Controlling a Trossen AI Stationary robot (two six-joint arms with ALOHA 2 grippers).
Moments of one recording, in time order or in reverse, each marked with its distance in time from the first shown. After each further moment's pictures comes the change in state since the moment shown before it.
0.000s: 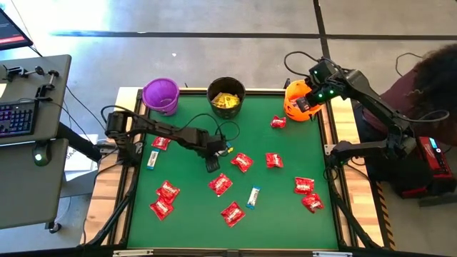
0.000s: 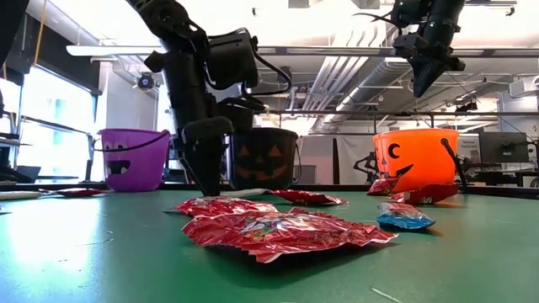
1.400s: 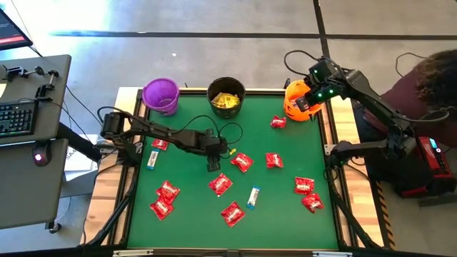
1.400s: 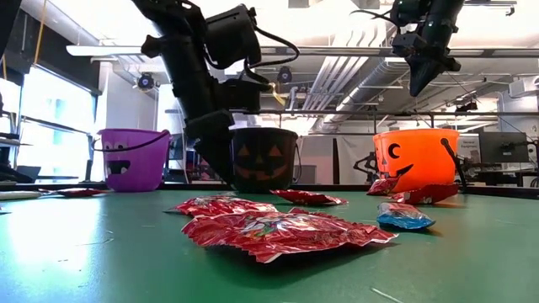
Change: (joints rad) left arm -0.060 -0.046 0.016 0.057 -0.206 0.177; right arm 0.000 0.000 0.000 0.031 -0.008 -0.038
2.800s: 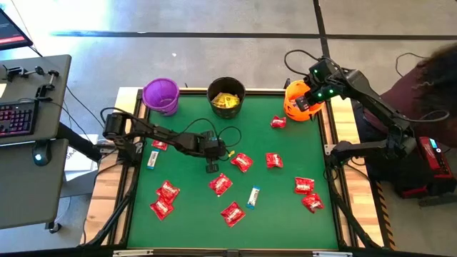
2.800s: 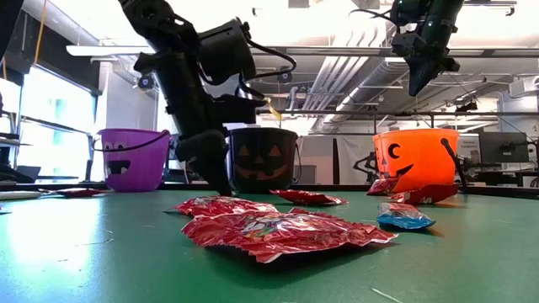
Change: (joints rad) left arm -0.008 0.028 -0.083 0.118 0.002 0.051; right arm 0.000 -0.001 0.000 0.008 -0.004 -0.002
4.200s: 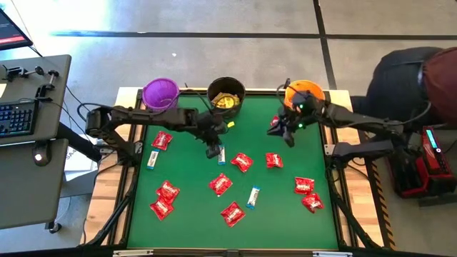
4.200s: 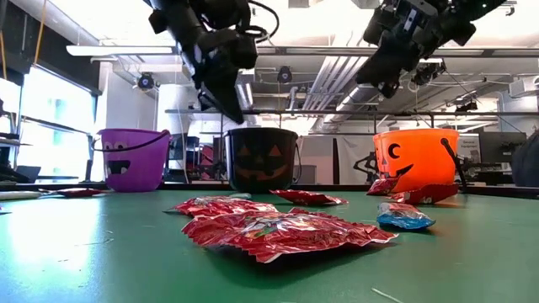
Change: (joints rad) left arm 0.172 -0.209 0.180 -0.228 0.369 -0.066; right arm 0.422 -0.122 -0.493 0.849 -0.495 -0.066
